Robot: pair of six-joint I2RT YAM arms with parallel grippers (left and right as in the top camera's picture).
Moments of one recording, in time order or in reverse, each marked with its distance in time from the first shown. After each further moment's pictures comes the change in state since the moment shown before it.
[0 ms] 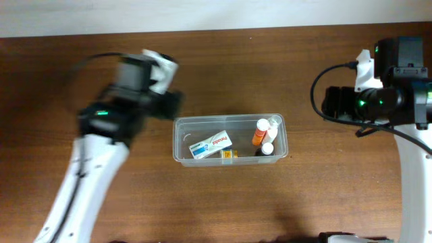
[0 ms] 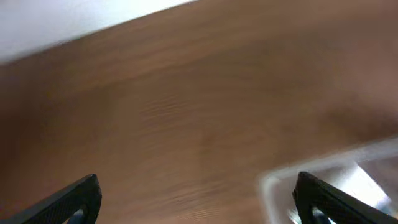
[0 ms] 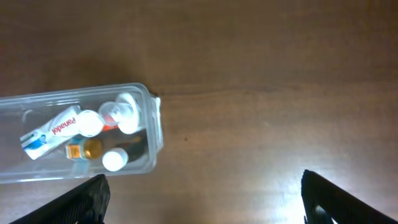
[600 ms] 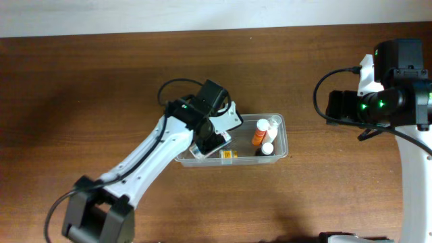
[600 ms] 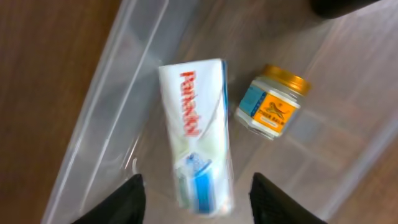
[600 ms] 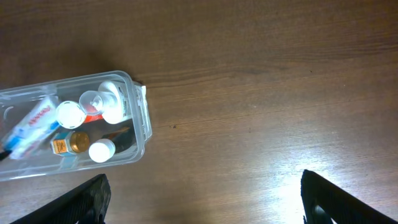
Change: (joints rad) left arm -0.369 0.322 -0.063 -0.079 0.170 0.439; right arm -0.019 -0.014 0.000 -0.065 0.053 0.038
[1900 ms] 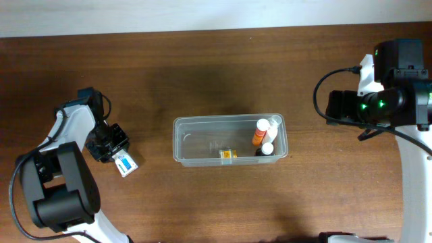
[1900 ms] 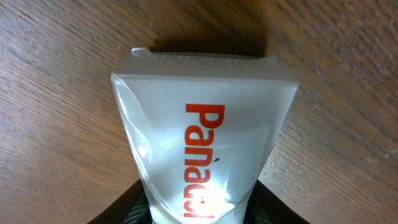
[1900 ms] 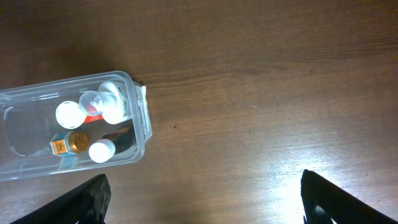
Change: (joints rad) left arm 0.806 0.181 -0.117 -0.101 0.003 -0.957; right arm 0.000 0.000 0.000 0.000 0.000 0.000
